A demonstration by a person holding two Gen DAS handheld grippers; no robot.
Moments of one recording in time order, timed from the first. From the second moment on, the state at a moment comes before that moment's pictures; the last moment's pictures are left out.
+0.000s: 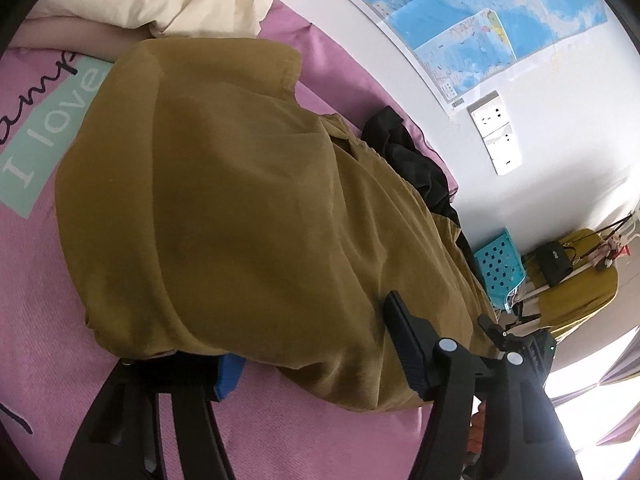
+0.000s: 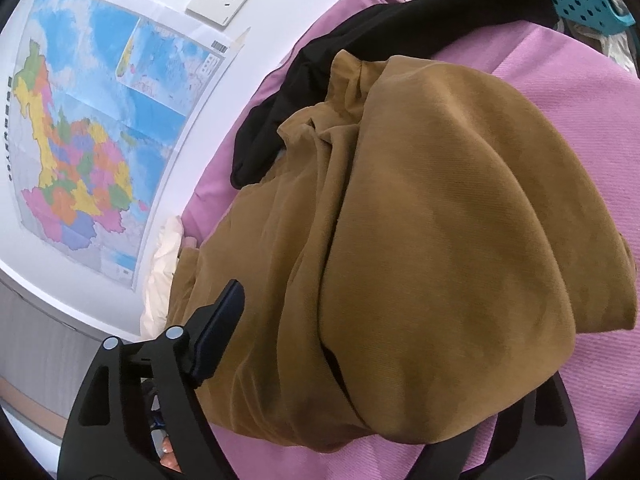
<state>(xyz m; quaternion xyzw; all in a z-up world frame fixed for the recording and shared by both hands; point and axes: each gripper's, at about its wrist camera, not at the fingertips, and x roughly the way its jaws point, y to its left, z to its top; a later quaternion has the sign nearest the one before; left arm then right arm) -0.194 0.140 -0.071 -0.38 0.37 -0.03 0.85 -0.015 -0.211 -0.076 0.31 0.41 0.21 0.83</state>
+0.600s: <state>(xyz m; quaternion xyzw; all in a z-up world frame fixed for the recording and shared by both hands) -0.172 0.151 -0.074 -0.44 0.36 -0.06 0.82 -0.011 -0.209 -0.083 0.31 0.42 0.22 0.83</state>
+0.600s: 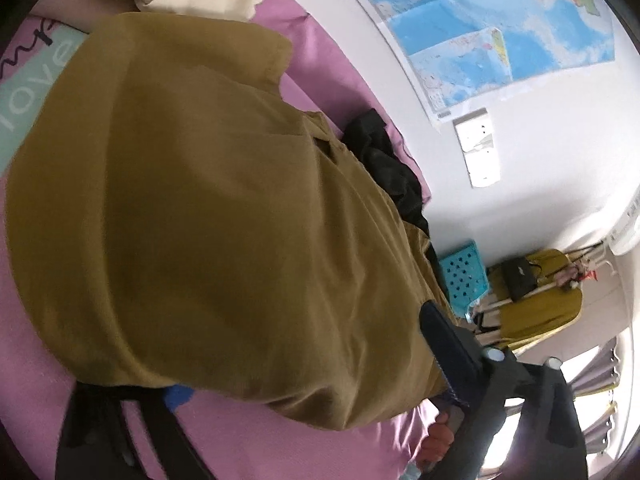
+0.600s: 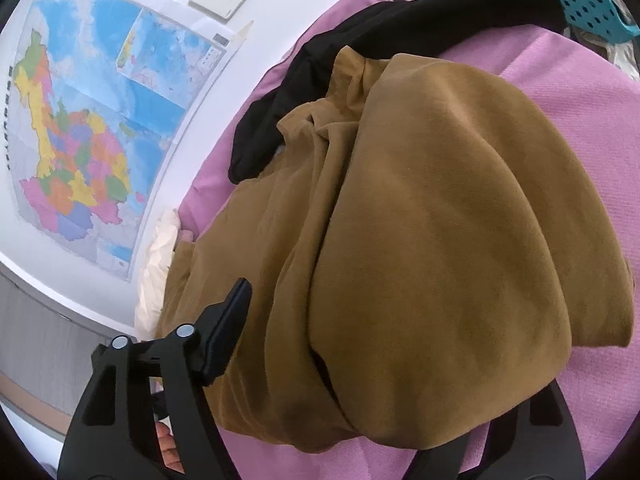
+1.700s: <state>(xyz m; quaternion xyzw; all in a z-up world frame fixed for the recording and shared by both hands) -0.167 0.360 0.238 -0.24 0.13 0.03 0.96 0.067 0.077 0.199 0.18 0.16 0.52 0.82</state>
